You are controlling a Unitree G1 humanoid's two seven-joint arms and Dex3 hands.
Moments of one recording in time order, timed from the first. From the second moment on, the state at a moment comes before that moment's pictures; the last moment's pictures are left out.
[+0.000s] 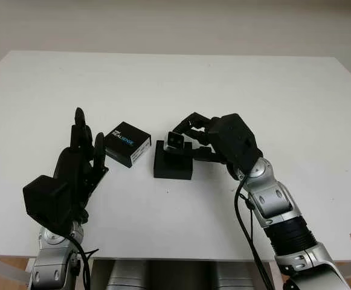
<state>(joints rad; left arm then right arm) -0.01 0.14 0.14 -0.15 -0.06 0.04 -0.05 -0.50 -0.21 0.19 0.16 -0.20 0.40 0.21</state>
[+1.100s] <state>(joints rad) 0.03 0.13 0.13 -0.20 -0.05 0.09 -0.04 -0.42 -0.22 0.22 0.06 -0.25 0.44 0.23</state>
